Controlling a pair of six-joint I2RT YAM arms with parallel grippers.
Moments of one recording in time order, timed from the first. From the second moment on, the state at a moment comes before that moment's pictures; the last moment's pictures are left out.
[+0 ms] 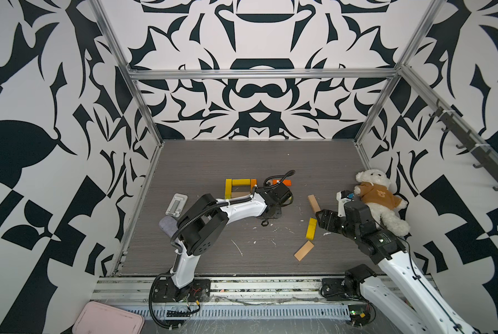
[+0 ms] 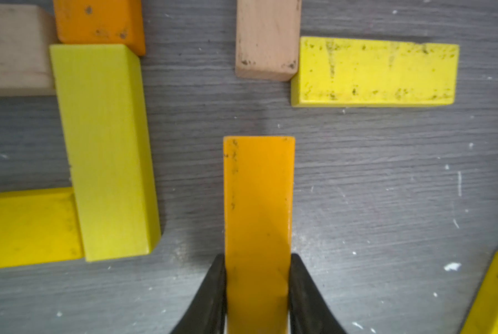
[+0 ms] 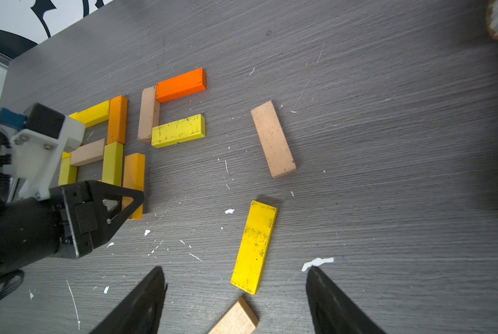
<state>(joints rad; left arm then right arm) -0.95 2.00 1.39 -0.61 -0.18 -0.90 0.33 0.66 0.59 -0.70 -0.02 0.54</state>
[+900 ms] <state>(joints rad) -0.91 2.08 1.48 -0.61 -0.17 -0.88 0.33 0.67 0.59 -0.68 -0.02 0.54</state>
